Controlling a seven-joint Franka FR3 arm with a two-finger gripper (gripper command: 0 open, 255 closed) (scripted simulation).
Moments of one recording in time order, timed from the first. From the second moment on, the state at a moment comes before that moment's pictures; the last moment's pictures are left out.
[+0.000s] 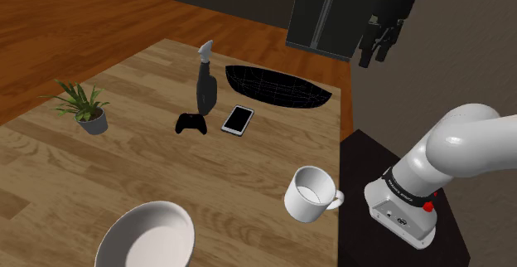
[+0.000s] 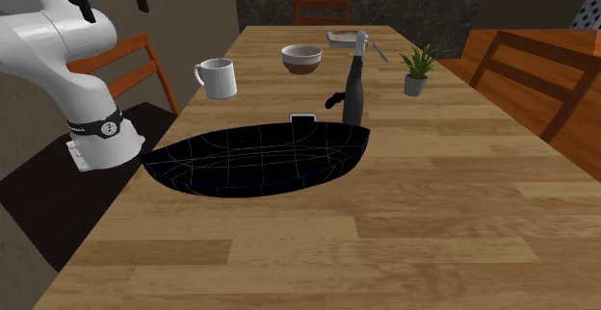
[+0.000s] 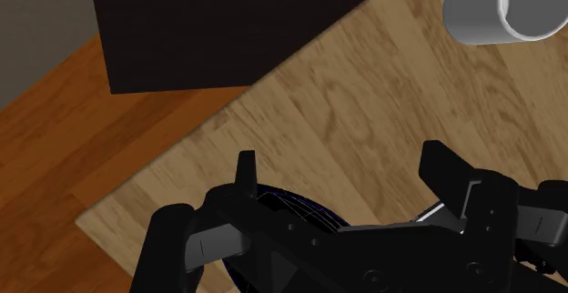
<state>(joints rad) 0.00 -0.79 0.05 -2.42 0.08 1.45 0.05</state>
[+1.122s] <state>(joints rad) 0.11 -0.30 0.22 -2.25 0.13 1.80 0.04</state>
